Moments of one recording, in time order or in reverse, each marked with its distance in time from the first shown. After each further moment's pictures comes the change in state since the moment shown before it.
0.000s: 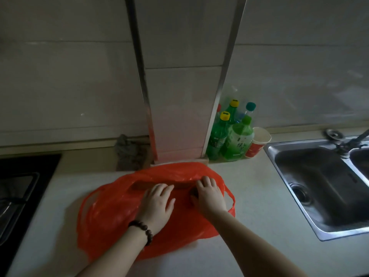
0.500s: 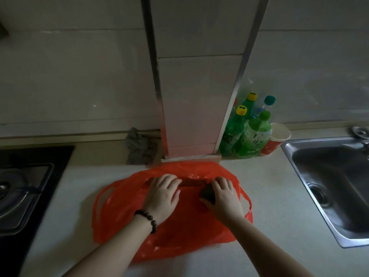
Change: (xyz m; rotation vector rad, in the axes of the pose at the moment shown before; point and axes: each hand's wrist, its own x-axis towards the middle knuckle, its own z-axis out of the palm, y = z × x) left_hand 0.013 -0.024 0.005 0.022 0.118 0.141; right_hand -0.009 0.014 0.011 0.038 0.065 -0.023
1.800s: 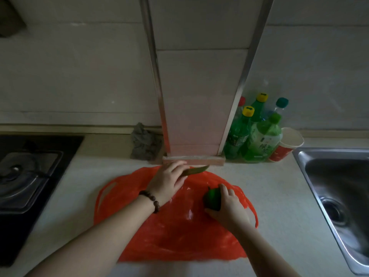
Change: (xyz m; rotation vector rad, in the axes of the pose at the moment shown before) left_hand 0.042 0.011 -0.002 -0.158 0.126 0.051; right_hand -0.001 0.022 -0.008 0.183 -0.228 0.144
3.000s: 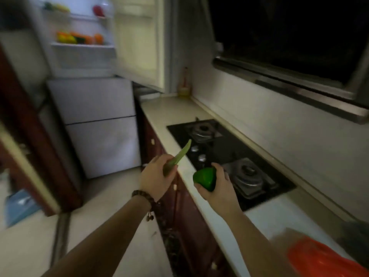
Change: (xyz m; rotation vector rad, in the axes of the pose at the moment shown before) left_hand -0.497 0.017 -0.396 0.342 0.921 -1.126; right_hand -0.290 -0.485 0.166 0.228 -0.335 -1.151
